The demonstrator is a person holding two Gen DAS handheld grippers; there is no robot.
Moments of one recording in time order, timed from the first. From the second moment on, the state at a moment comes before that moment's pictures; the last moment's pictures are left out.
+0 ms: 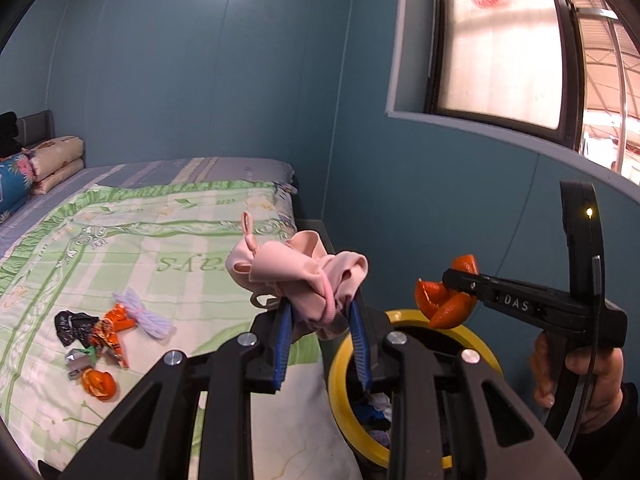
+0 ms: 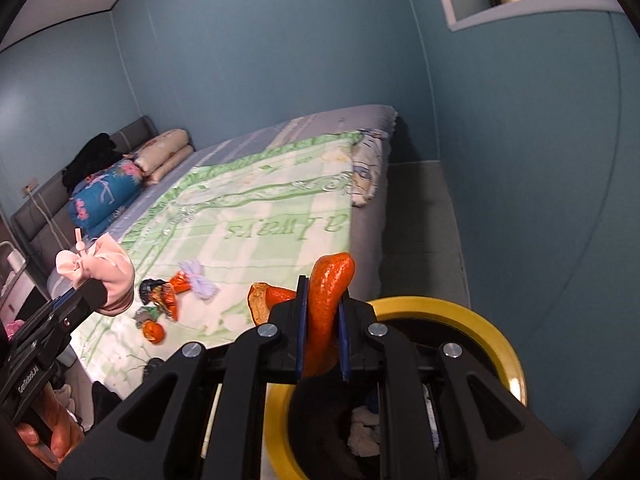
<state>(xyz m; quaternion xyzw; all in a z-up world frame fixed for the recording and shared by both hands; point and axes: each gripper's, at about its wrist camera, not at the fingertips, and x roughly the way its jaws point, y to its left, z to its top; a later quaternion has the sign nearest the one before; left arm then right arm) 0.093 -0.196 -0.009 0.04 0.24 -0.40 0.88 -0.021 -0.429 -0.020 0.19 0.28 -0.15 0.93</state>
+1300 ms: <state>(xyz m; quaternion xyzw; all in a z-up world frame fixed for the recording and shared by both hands) 0.099 -0.274 -0.105 0.08 0.38 -0.44 0.81 -0.015 -0.475 -0.115 0.25 0.36 -0.21 0.87</state>
